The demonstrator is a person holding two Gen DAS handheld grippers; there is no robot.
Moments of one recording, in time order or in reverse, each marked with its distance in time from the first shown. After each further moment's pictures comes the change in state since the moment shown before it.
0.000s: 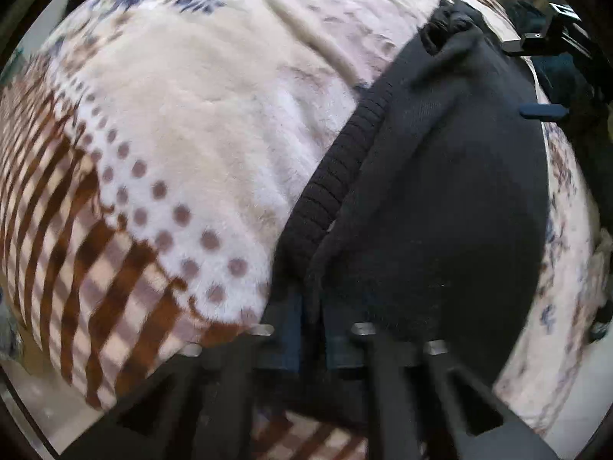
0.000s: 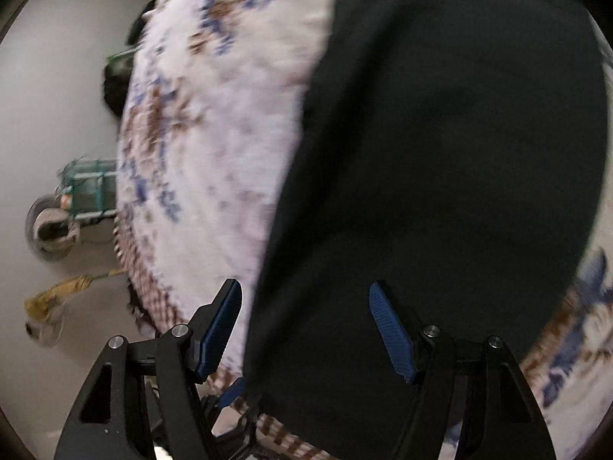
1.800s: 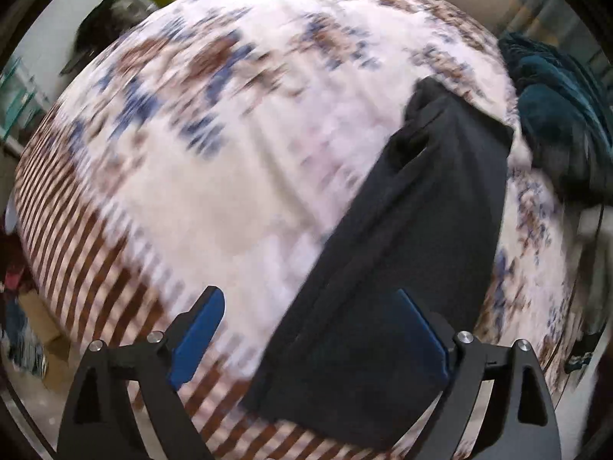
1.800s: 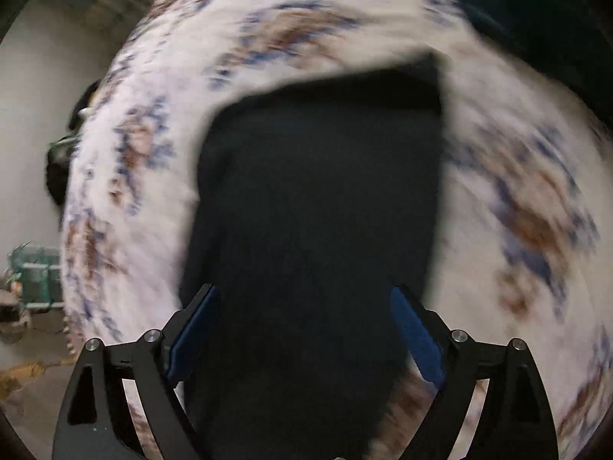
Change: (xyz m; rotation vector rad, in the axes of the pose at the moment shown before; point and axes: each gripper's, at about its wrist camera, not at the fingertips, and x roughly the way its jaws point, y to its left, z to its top) left arm -0.108 -0.033 0.095 0.005 -0.095 0.023; right arm -0.102 -0.089 0.027 0.183 -0.339 -0.281
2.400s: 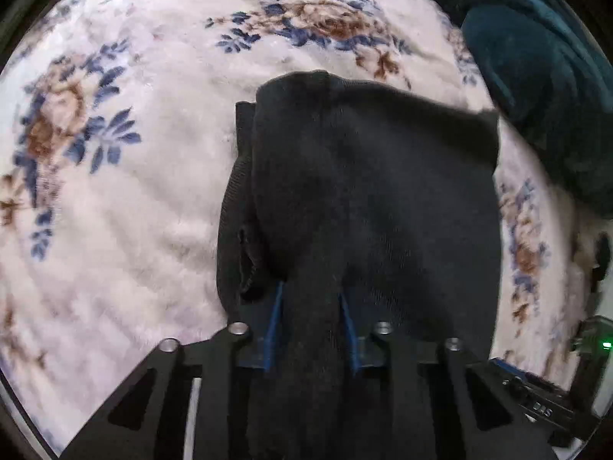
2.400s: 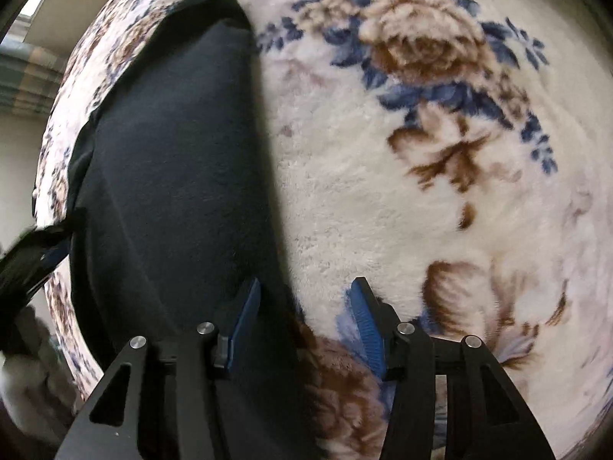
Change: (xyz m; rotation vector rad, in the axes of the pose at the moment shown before) left arm 0.210 -0.165 0.205 0.376 0.155 -0.255; right arm 0.062 -0.097 -0.058 0.331 0.014 0.042
